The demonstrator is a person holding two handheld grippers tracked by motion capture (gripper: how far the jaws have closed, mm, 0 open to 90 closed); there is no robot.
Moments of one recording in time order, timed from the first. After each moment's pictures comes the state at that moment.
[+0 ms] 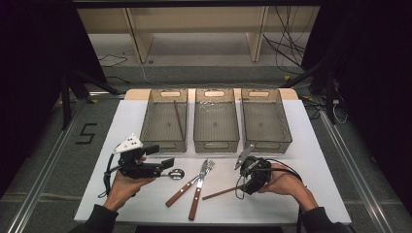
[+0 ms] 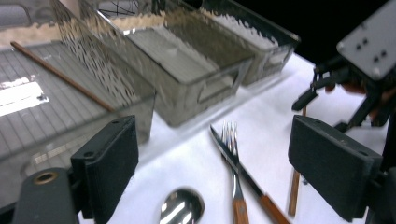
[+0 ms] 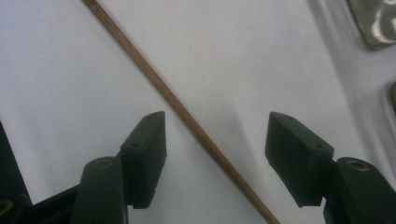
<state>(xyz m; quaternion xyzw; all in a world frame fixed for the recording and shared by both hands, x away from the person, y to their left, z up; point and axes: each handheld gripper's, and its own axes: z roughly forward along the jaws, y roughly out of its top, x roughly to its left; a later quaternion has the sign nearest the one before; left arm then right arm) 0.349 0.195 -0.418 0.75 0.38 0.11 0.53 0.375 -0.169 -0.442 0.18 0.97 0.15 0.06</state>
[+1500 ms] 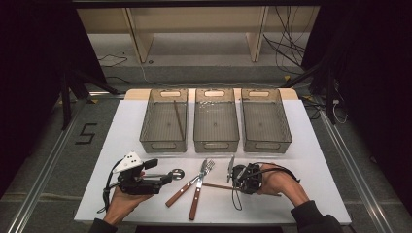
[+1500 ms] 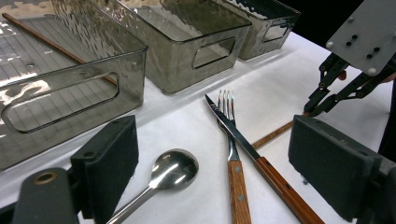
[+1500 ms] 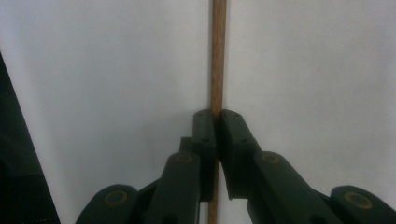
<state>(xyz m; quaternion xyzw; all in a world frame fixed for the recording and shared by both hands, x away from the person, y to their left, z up) 0.326 0.198 -0.442 0.76 0.38 0.11 0.52 0.369 -0.144 -0.454 0.07 1.00 0.03 0.03</state>
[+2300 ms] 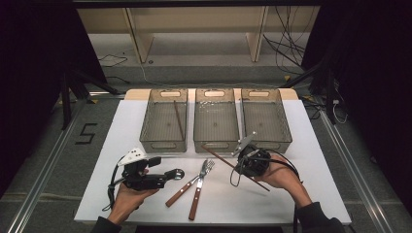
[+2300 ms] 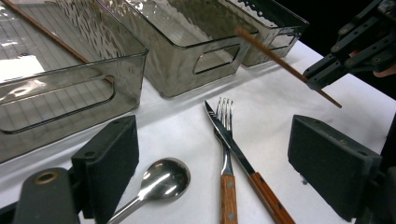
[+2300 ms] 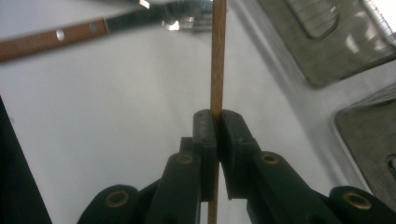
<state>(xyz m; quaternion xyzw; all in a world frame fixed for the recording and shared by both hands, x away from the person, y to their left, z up) 0.337 0.182 -0.432 0.74 0.42 0.09 0.51 0.383 -0.161 -0.407 0.24 0.95 0.21 0.08</state>
